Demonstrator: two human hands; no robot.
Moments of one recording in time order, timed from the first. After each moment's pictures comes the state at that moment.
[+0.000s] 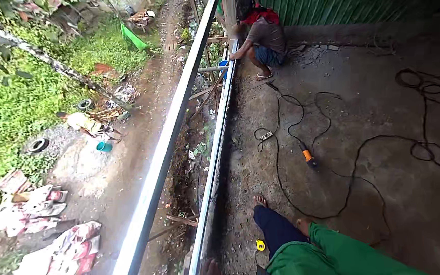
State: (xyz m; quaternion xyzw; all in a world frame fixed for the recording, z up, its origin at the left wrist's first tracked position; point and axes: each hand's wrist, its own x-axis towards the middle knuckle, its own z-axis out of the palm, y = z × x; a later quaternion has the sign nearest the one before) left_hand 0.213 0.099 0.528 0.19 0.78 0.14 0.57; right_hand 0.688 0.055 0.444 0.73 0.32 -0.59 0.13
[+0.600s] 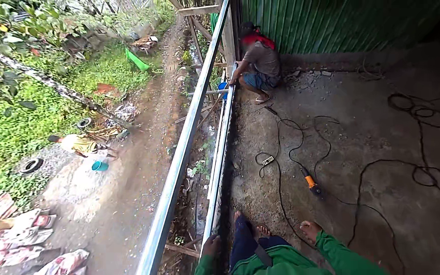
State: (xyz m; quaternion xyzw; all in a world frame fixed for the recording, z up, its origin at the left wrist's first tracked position) left_hand 0.317 0.362 0.561 0.32 0.72 0.07 0.61; right_hand 0.756 0.198 0.523 0.81 0.14 -0.56 -0.11
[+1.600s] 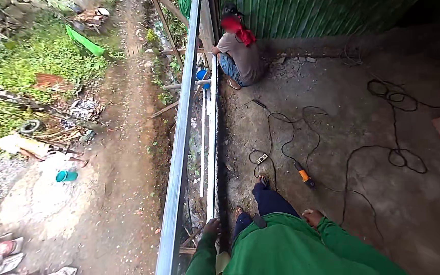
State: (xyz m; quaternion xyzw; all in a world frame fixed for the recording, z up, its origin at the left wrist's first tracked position) left_hand 0.372 0.561 0.540 0.33 0.69 -0.05 0.63; right_hand 0.784 0.320 0.583 0.82 -0.01 -0.56 -0.13
